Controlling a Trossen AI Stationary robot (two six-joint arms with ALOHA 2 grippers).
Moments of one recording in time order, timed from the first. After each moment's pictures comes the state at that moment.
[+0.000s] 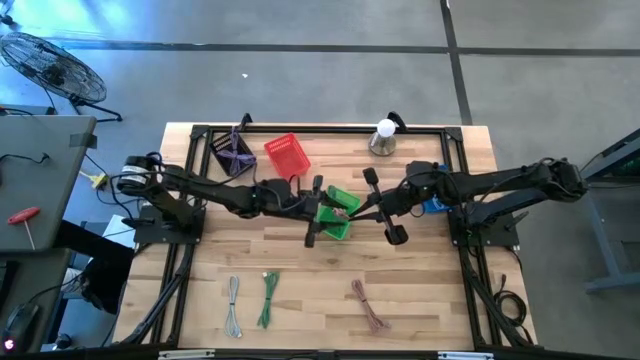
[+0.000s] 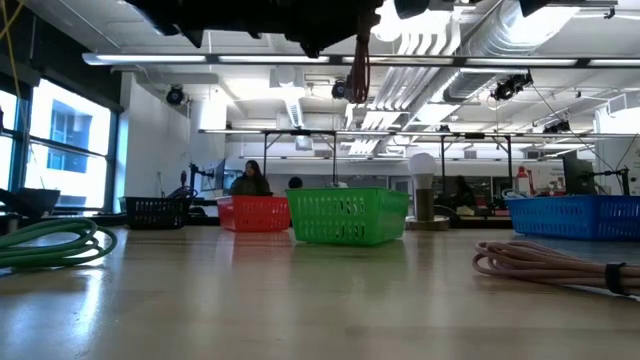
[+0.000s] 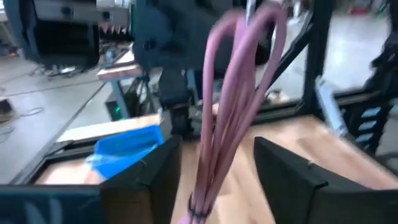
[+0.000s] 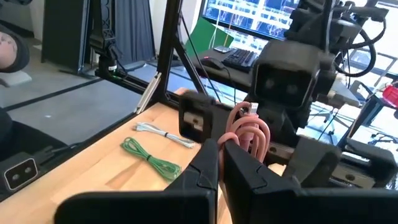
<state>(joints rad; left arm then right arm) -0.06 1.59 0.93 0.63 0.05 0.15 0.00 1.18 0.79 0.27 -0.35 -0.29</state>
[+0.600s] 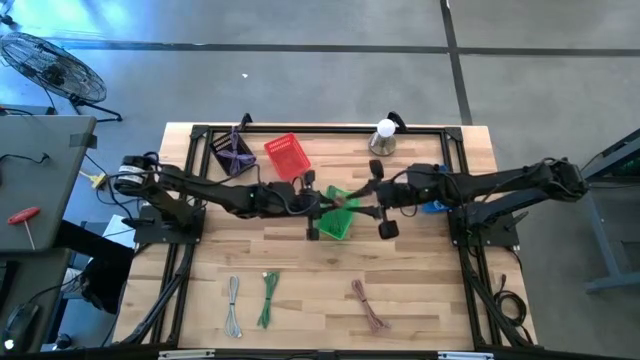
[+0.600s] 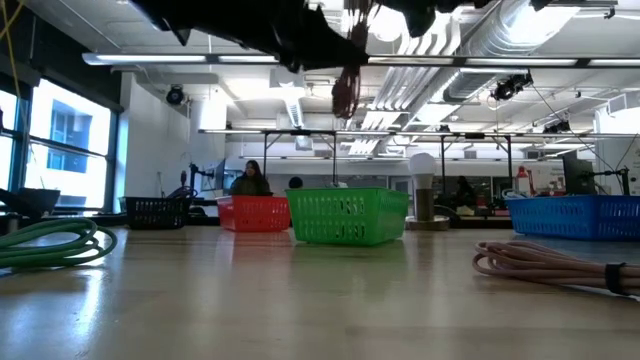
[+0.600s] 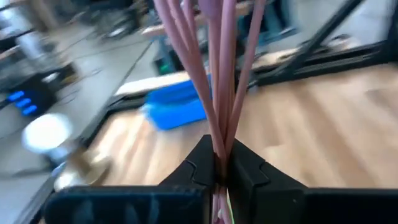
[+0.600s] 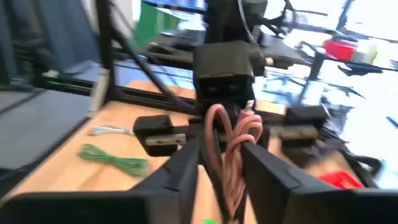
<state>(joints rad) -0.07 1.57 0.93 0.45 -0.21 0.21 0.02 1.16 0.79 0.23 -0.09 -0.14</state>
